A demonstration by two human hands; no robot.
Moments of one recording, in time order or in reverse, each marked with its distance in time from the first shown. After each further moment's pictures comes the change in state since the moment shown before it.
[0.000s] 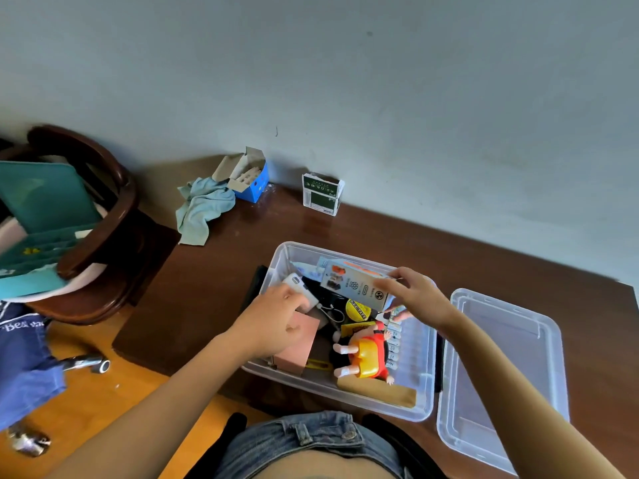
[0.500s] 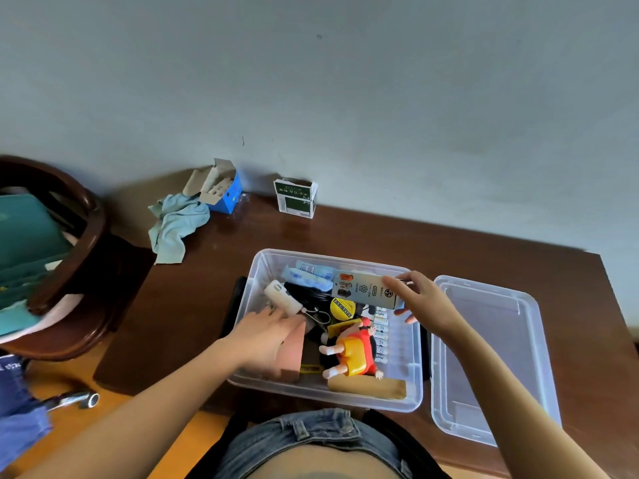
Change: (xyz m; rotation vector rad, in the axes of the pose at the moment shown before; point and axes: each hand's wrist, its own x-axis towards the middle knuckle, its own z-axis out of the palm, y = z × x) left_hand 0.019 -0.009 0.021 0.418 -0.301 0.135; right_hand -0.023 0.033 -0.014 -0.029 0.236 0.011
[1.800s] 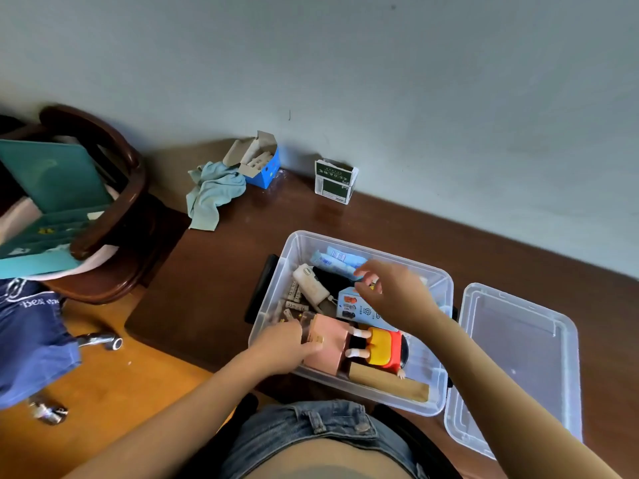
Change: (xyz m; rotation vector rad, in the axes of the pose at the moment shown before) left_hand -0.021 0.029 0.020 -0.582 -0.073 -0.417; right_hand 0.003 -0.067 0.059 -0.571 -0.134 -0.362
